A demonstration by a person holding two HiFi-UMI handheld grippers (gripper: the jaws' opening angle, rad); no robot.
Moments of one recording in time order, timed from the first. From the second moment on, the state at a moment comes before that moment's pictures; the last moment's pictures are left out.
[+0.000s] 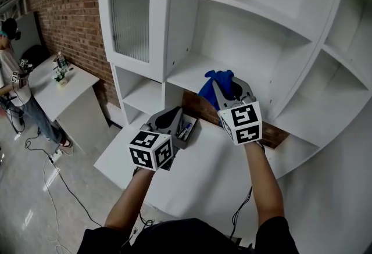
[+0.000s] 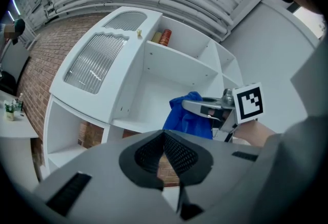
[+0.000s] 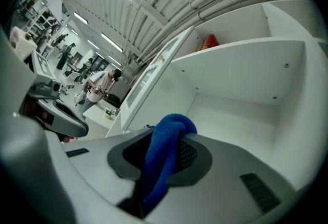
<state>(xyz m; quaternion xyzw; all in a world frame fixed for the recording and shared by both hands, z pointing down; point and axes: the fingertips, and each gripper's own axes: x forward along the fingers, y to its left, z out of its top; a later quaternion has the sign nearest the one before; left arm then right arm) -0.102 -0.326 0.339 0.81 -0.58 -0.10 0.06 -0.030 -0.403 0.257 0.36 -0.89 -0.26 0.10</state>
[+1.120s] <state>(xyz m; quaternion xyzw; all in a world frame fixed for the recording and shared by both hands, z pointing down) -0.125 -0.352 0.354 0.80 -0.58 -0.11 0.09 -0.068 -0.469 0.332 0.27 -0.81 -0.36 0.37</state>
